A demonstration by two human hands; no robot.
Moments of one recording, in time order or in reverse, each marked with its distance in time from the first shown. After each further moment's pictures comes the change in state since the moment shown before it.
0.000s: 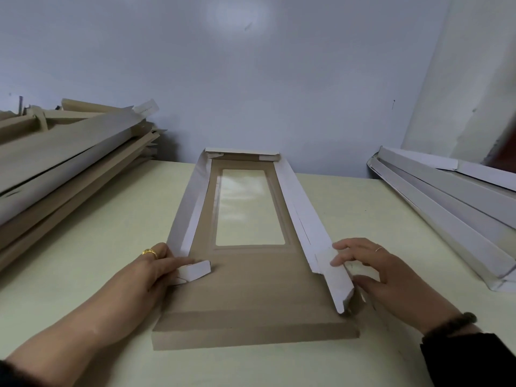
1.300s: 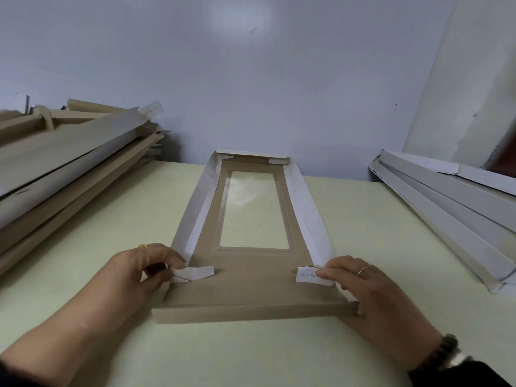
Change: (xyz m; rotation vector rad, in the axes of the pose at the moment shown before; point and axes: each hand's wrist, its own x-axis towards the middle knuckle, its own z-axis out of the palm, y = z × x) left_hand -0.004 0.004 -0.012 -0.108 0.129 -0.198; right_hand -0.015 -0.026 0.024 -0.428 0.125 -0.304
